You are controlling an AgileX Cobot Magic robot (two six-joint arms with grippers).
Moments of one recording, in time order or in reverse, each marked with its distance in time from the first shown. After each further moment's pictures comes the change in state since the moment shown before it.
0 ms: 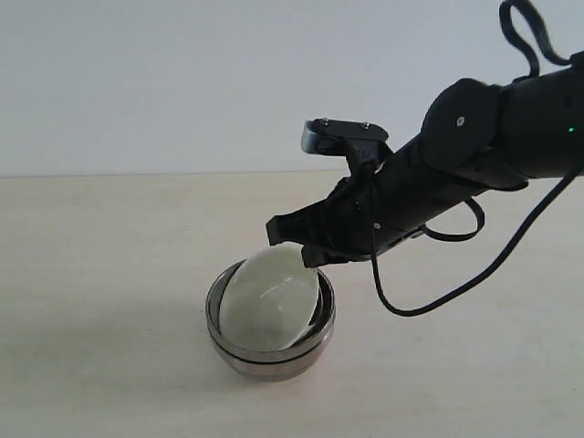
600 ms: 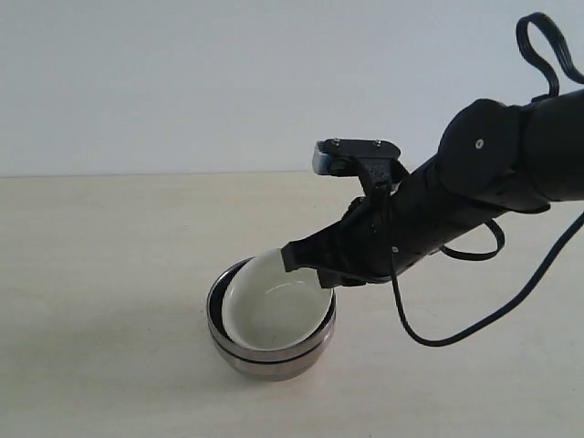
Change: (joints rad) left arm 0.000 0.000 0.000 0.000 0.000 0.000; right arm 0.000 -0.037 0.088 -0.014 -0.026 -0.023
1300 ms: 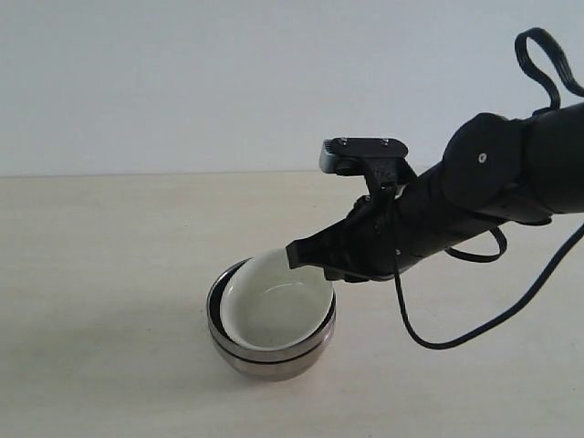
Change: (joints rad) left arm 0.000 0.000 0.000 0.000 0.000 0.000; right arm 0.000 -0.002 0.034 -0.010 -0.101 0.003
